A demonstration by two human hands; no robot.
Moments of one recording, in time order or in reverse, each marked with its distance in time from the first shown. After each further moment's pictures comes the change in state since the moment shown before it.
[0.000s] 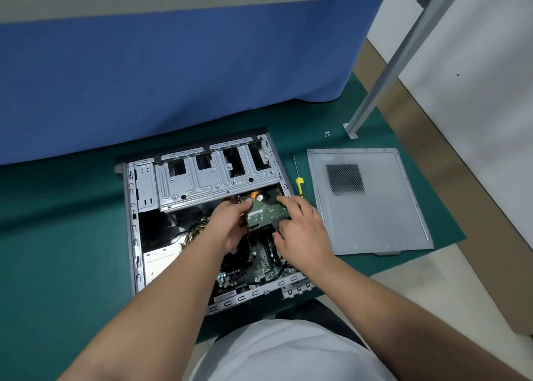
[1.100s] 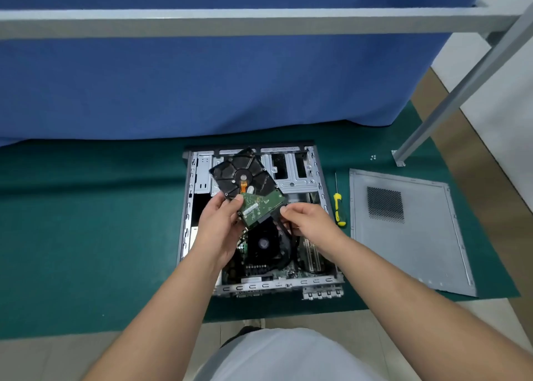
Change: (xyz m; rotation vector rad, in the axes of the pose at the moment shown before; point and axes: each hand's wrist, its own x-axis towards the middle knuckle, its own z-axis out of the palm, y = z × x) left_hand -0.112 0.012 -0.053 -0.313 0.109 0.403; right_hand 0.031 -0.037 -0.046 1.193 -0.419 0.302
